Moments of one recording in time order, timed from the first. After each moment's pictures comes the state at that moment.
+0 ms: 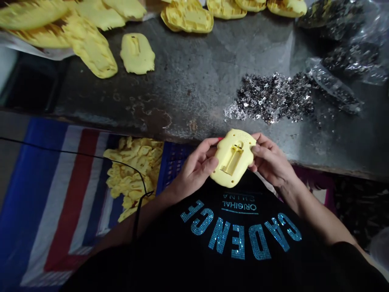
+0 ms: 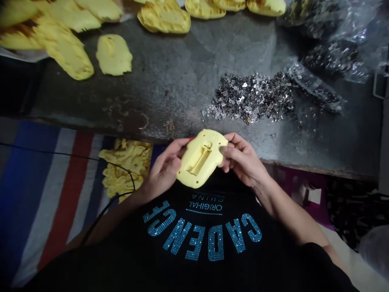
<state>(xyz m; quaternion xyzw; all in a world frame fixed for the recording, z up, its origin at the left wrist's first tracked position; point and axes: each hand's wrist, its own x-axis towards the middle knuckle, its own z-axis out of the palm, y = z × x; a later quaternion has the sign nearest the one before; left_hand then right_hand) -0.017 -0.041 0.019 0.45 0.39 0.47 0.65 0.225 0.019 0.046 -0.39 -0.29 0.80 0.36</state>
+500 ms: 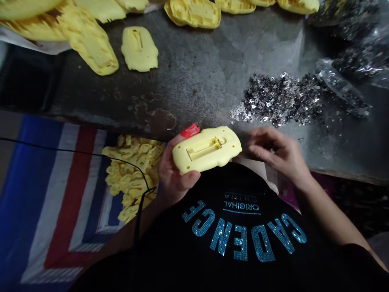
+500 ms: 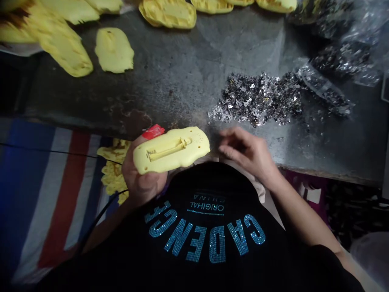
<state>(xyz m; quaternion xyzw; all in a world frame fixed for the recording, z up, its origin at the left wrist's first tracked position) -0.040 -0.047 -0.015 0.43 0.39 0.69 0.42 0.232 0.046 0.063 -0.43 -0.67 0.54 0.29</state>
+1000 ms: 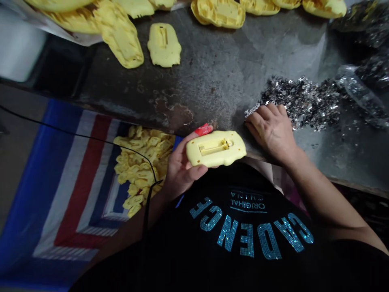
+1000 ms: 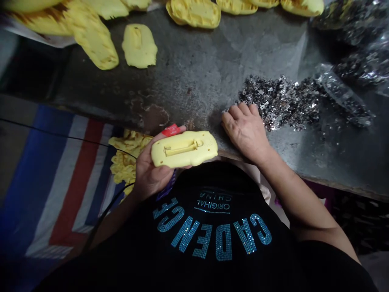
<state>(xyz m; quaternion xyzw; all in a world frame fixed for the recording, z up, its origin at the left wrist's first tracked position) -0.057 -0.059 -0.002 0.41 0.38 0.63 0.54 0.186 0.106 0.038 -0.40 -0.91 0.04 0.13</state>
